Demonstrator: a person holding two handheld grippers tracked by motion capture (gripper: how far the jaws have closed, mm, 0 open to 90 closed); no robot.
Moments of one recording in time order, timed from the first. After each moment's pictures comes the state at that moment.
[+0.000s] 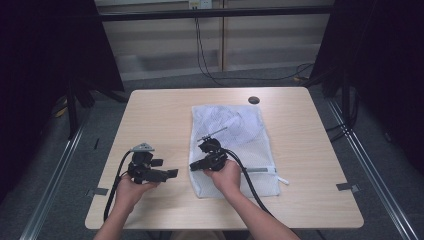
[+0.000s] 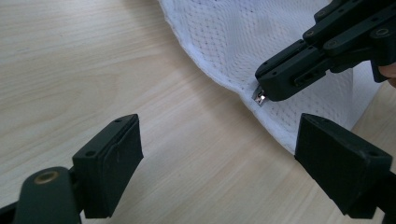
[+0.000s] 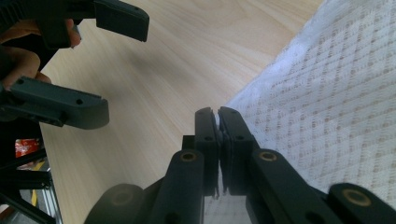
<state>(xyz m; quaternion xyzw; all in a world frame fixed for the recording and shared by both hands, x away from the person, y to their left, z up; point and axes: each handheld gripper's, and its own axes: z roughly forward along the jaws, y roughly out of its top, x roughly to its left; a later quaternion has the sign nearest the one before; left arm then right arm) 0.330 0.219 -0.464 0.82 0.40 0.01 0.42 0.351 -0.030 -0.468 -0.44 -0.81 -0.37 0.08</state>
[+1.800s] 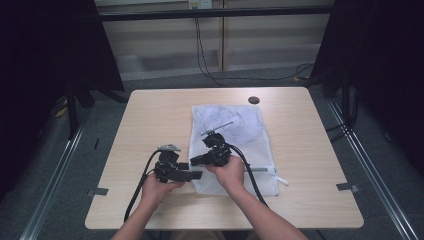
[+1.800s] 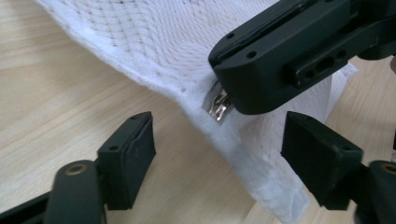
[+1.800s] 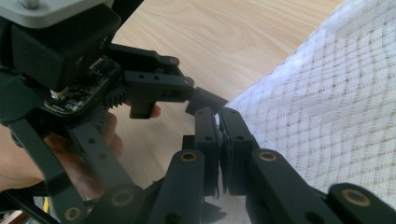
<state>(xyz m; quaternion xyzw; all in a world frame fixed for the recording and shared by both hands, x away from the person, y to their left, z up) 0.336 0.153 -0.482 0.82 0.38 -0.06 0.42 0.350 -0.040 -0.445 -0.43 -0.80 -0.40 0.09</state>
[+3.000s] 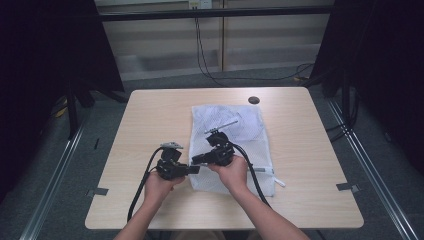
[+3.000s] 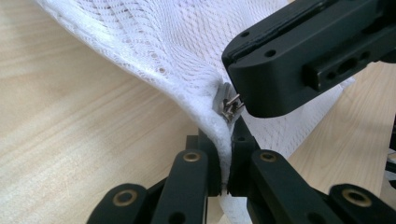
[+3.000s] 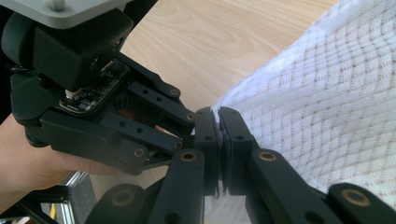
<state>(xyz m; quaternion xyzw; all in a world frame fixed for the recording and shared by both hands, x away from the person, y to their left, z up) 0.339 0.147 -0.474 0.83 0.38 -0.07 0.41 0.347 -0.050 -0.439 -0.44 -0.79 -0.42 0.09</state>
